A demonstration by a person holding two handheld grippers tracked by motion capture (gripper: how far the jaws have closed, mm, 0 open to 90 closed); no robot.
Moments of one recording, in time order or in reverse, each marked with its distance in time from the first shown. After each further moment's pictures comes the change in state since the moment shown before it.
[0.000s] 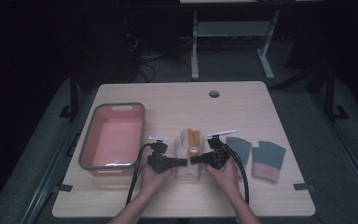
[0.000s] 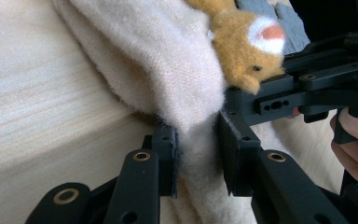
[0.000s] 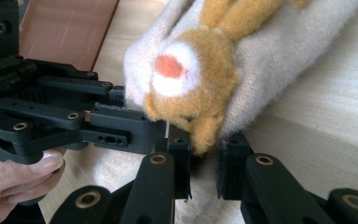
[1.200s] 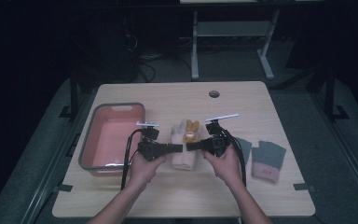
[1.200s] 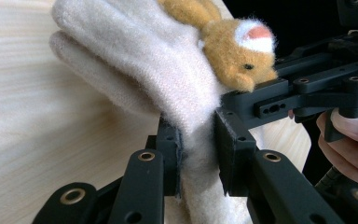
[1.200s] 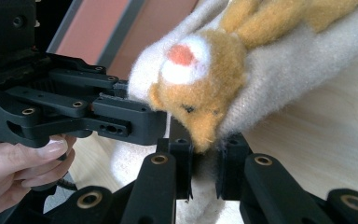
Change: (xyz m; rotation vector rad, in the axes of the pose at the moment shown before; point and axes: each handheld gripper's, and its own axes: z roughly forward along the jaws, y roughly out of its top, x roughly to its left) left arm -0.027 0.036 -0.054 -0.093 -0.037 0.066; right arm 0.047 0.033 -0.040 -0.059 0.035 -0.108
